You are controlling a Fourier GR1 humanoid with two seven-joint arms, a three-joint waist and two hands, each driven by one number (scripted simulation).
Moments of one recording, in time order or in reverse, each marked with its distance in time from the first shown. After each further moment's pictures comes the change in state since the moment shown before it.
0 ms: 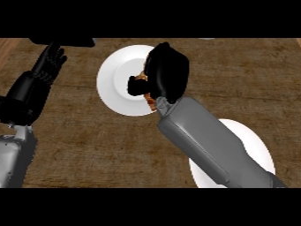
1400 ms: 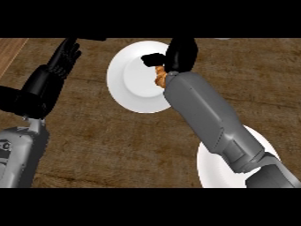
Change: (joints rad) left arm -0.067 -0.037 -0.034 0.037 -0.013 -0.021 -0.009; right arm -0.217 0.003 -0.145 0.587 -0.452 -0.598 -0.359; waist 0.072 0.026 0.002
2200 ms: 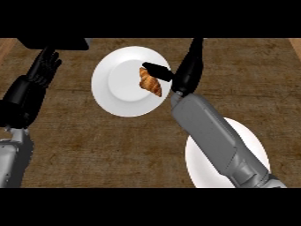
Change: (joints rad) left arm 0.098 0.032 0.069 -0.026 -0.001 0.008 -0.006; right arm 0.230 0.000 0.019 -0.223 -0.269 -0.244 -0.305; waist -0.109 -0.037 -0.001
